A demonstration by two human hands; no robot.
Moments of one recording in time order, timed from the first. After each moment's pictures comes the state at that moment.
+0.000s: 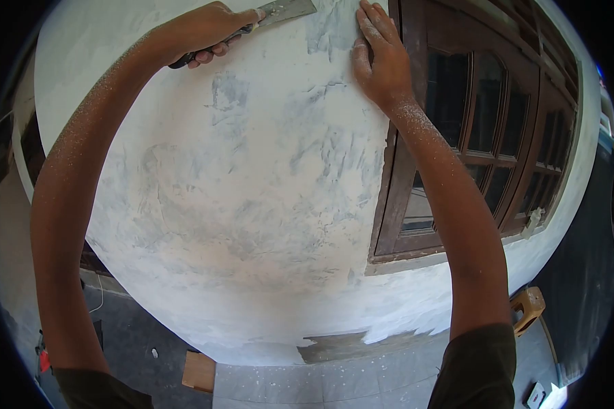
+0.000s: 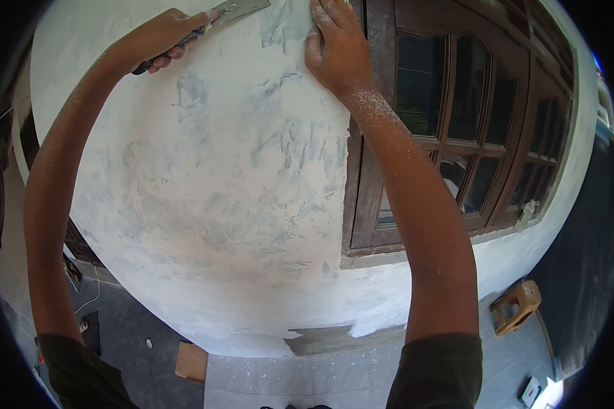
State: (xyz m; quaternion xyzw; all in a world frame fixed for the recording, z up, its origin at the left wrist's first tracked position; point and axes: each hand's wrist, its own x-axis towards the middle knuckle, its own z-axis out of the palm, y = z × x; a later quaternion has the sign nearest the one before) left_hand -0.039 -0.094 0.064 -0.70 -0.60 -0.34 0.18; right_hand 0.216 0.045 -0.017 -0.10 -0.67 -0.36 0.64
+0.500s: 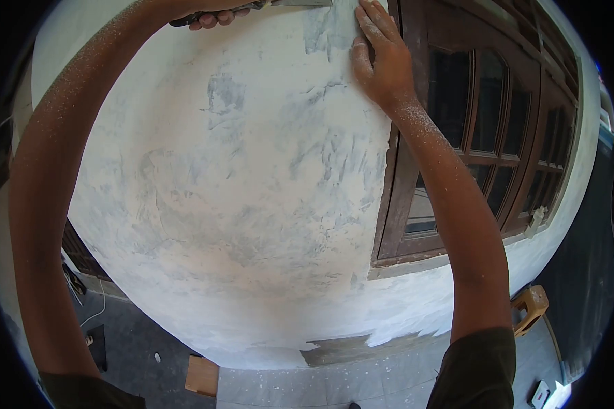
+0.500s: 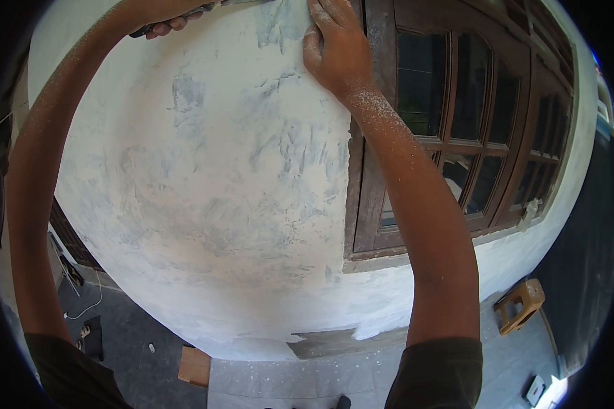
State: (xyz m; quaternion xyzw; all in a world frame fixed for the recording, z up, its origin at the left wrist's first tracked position) left_hand 0.009 -0.119 0.110 -0.65 -0.70 -0.24 0.17; right_hand 0.216 0.046 -0.017 -0.10 -0.67 -0.35 0.65
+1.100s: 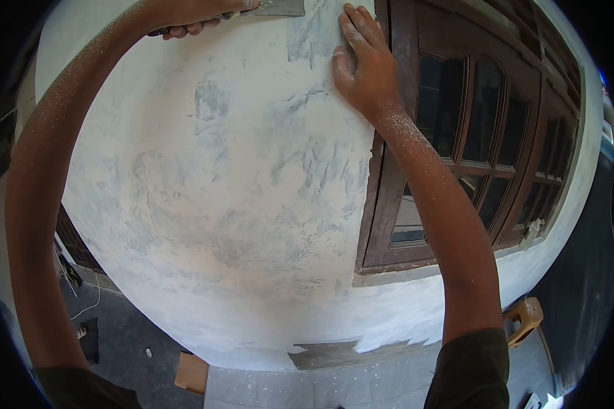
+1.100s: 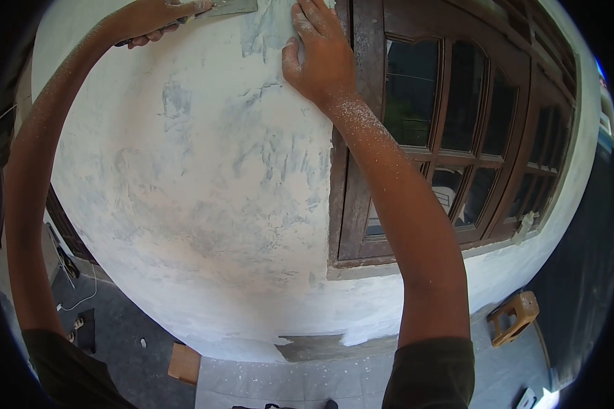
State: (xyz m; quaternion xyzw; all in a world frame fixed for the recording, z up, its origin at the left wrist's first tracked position) left_hand -0.007 -0.117 0.119 -0.65 -0.70 -0.19 0.23; right_hand 0.217 0.050 -0.016 -0.09 -0.67 -0.35 0.65
